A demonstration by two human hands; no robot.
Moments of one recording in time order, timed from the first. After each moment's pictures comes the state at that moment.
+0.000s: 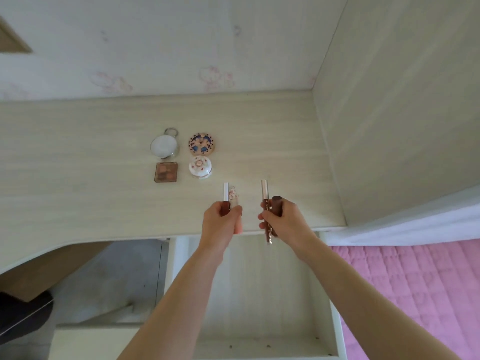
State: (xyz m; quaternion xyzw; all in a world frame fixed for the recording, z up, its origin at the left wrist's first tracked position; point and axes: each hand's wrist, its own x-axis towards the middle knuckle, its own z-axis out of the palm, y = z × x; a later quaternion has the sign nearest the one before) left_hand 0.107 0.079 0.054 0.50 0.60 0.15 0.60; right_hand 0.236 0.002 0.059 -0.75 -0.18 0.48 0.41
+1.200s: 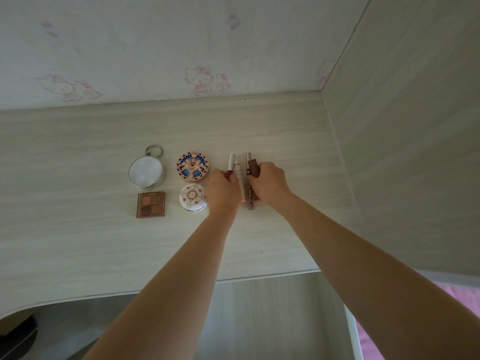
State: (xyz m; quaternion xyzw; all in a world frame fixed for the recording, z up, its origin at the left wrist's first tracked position) left_hand 0.208 0.219 0.003 0.63 0.63 0.14 0.43; right_hand 0.301 0.178 0.019 -0.86 -0.28 0.36 0.23
